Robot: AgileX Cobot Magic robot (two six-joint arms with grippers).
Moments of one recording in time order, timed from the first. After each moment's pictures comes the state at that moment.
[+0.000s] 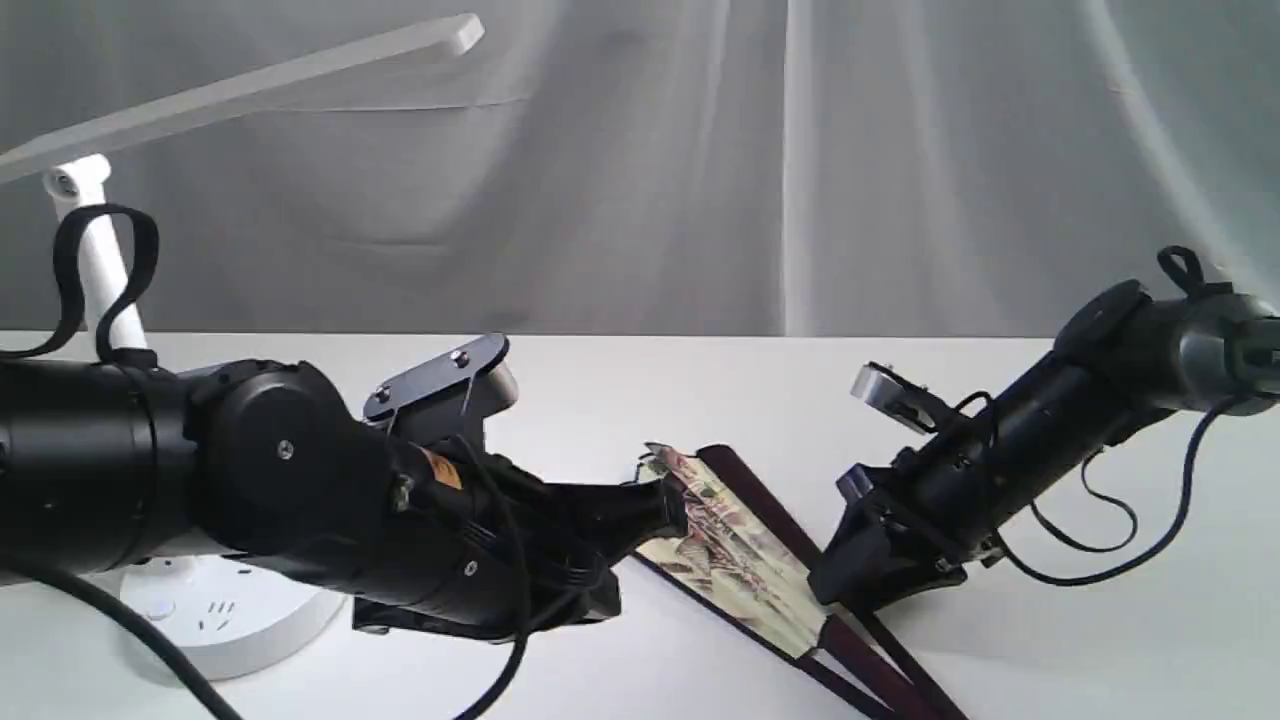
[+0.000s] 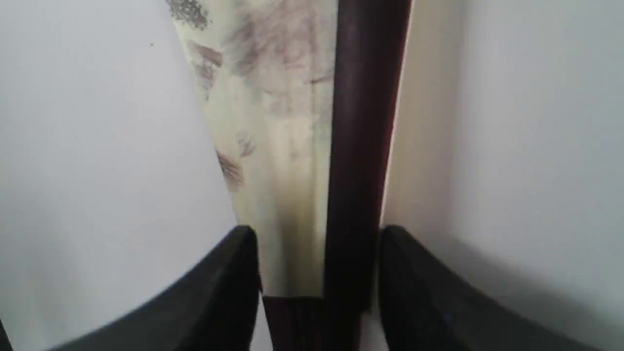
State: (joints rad) left arm -0.63 1.73 -1.06 -0.47 0.36 -0.25; right arm 0.03 2.40 -1.74 0.79 1.22 -0.72
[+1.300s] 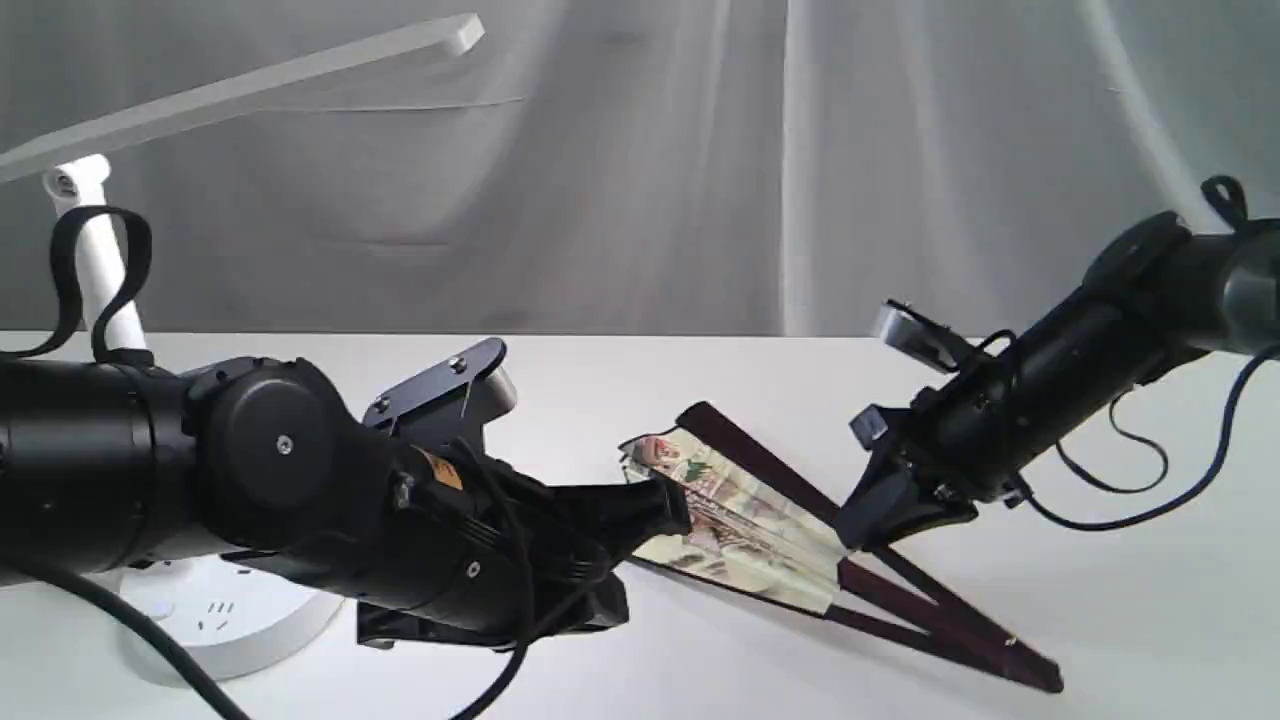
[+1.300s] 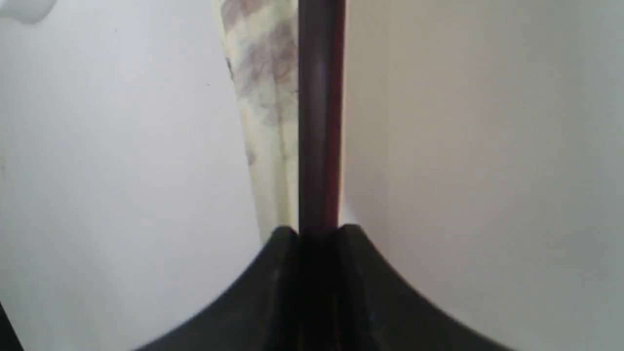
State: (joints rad) left arm -0.63 1.73 -1.06 -0.52 0.38 -0.25; right arm 0.00 2.26 -1.74 0.78 1.22 -0.67
